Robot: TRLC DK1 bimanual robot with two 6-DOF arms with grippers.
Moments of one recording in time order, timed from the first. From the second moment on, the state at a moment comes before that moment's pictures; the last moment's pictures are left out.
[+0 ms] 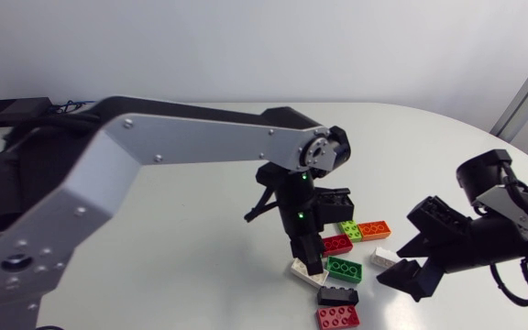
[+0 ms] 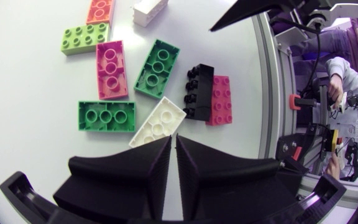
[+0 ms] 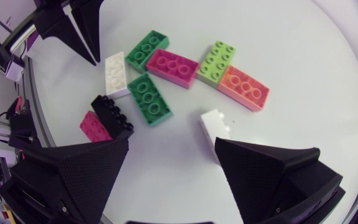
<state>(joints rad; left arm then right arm) -0.88 2.18 1.77 -1.09 0.35 0.61 0.03 1.16 0.60 -0.67 -0.39 -0.61</state>
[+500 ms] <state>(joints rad) -0.70 1.80 1.44 -1.03 0.34 0.61 0.48 1.36 0.72 -0.56 -0.30 -0.42</state>
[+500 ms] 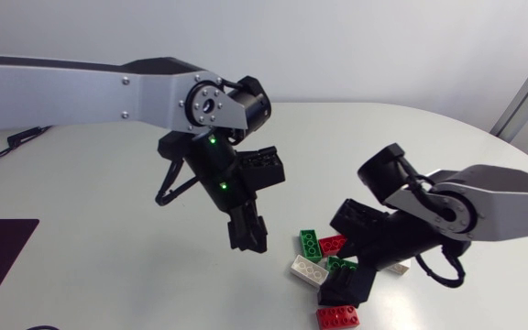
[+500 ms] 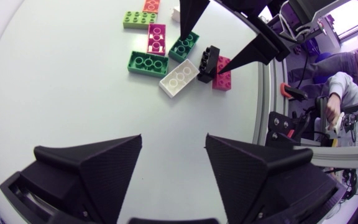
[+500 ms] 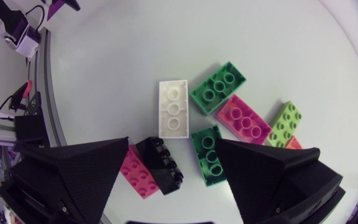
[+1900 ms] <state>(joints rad) -0.62 1.63 1.26 -0.95 0.34 0.60 0.68 1.35 0.56 -0.64 -0.25 -0.13</state>
